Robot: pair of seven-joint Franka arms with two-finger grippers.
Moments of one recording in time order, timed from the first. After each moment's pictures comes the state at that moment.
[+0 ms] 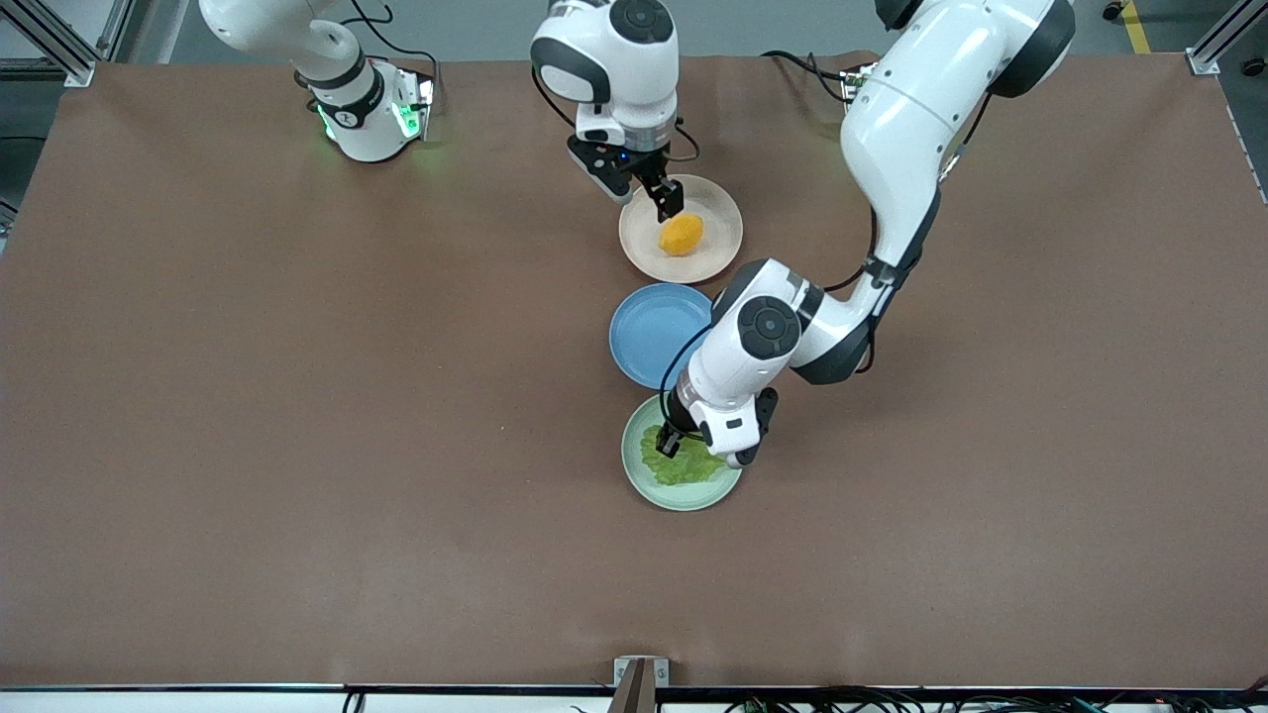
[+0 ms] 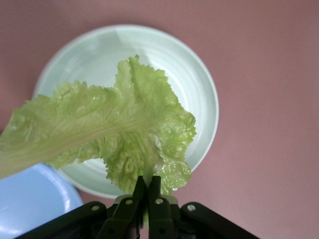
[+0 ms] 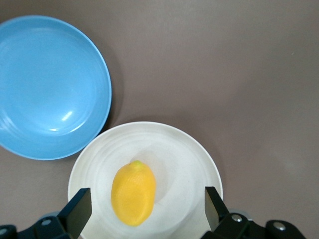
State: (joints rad) left arm -0.44 0.77 -0.21 -1.38 -0.05 2.38 -1.63; right arm 0.83 0.34 0.28 -1.94 -0.12 2.26 2.05
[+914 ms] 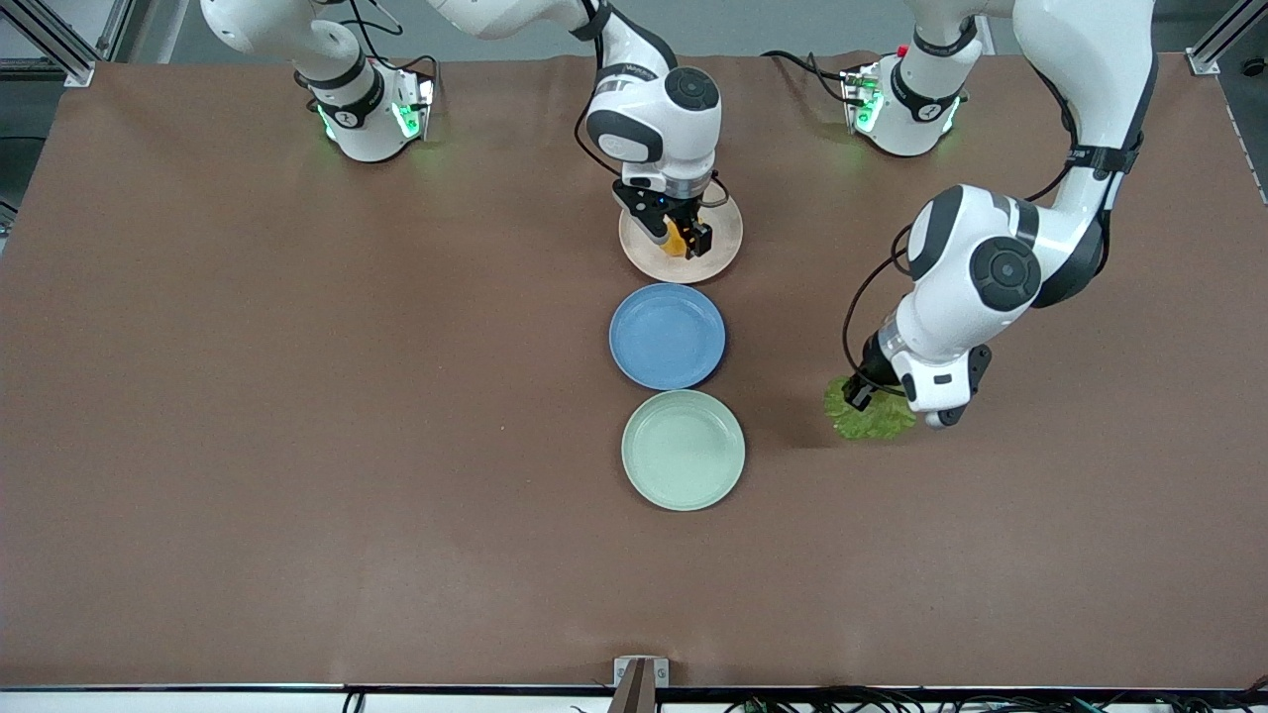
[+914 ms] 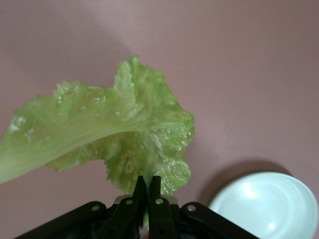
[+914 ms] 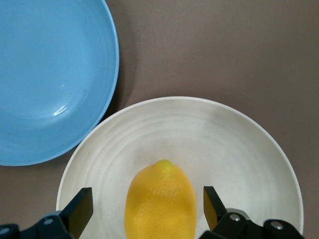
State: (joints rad) left arm -0.12 0.29 -0.21 -2.01 -0.05 2.36 -1.23; right arm 0.89 0.62 0.27 -1.75 -0.28 2.33 2.22
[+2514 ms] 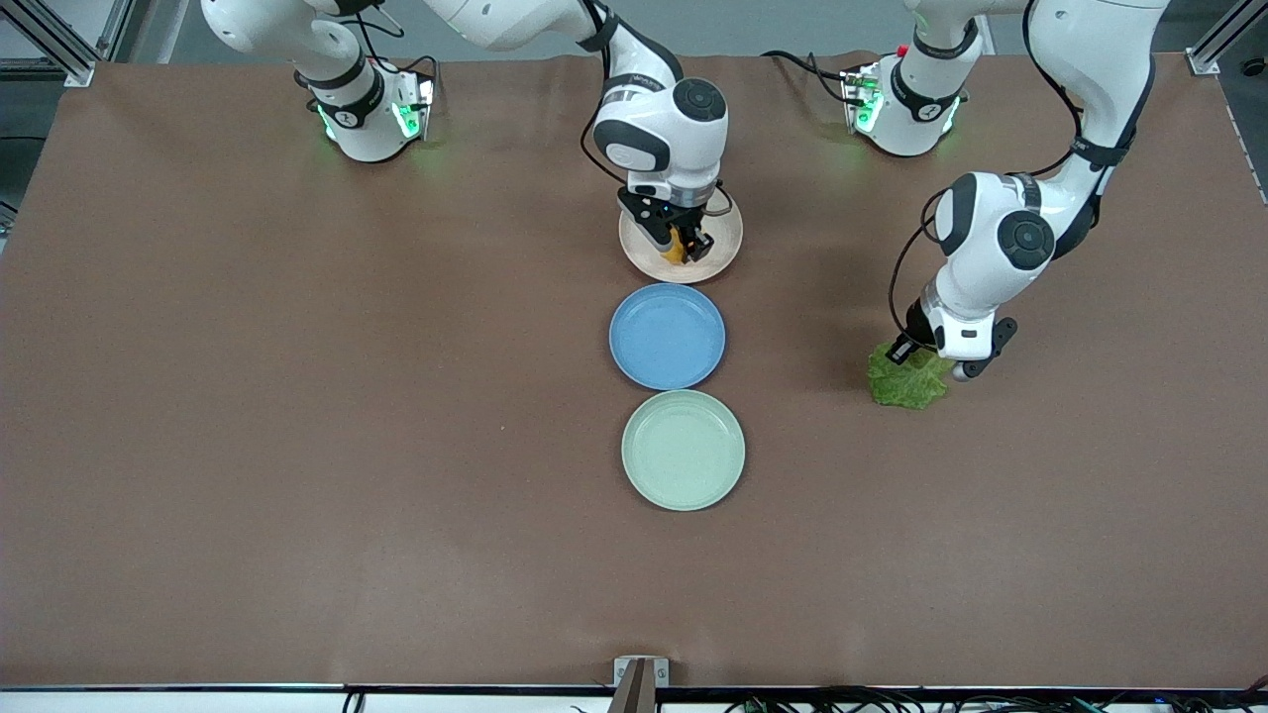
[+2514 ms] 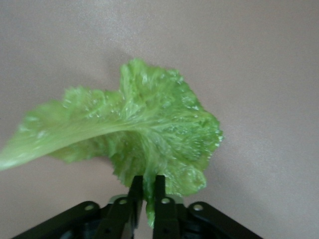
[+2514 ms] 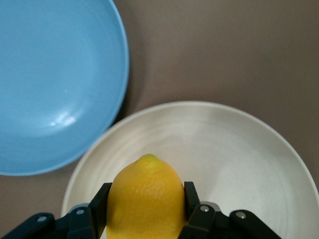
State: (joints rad) left arm 0.04 0.25 -0.21 -2.43 -0.05 2.73 -0.89; right arm 0.88 0.65 0.26 -1.70 -0.30 2.29 2.19
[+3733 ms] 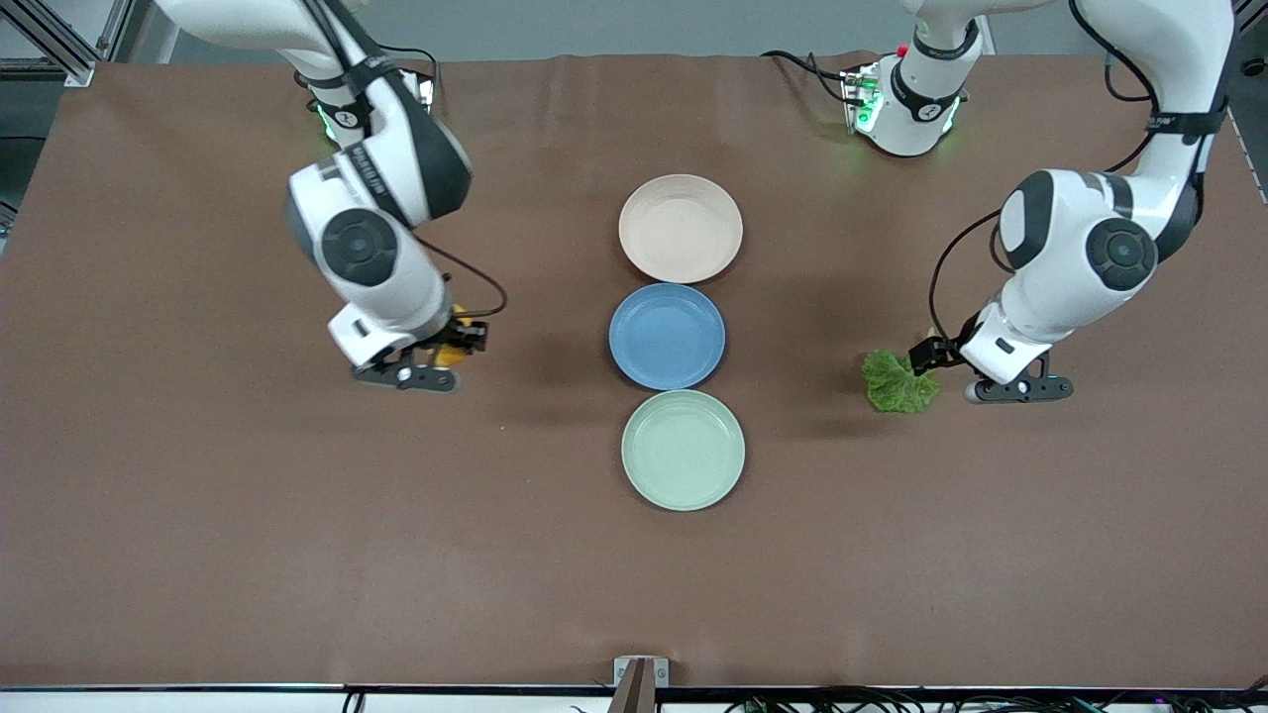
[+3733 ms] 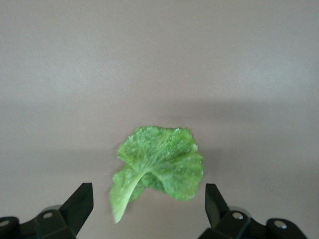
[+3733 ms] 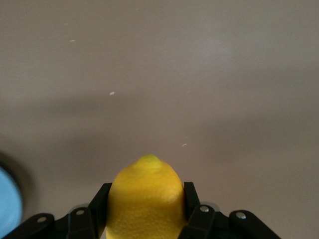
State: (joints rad) left arm 0.09 0.16 -0.21 -2.13 -0.02 2.31 -0.10; right arm 0.13 0.30 0.29 -1.81 -0.12 1.96 0.52
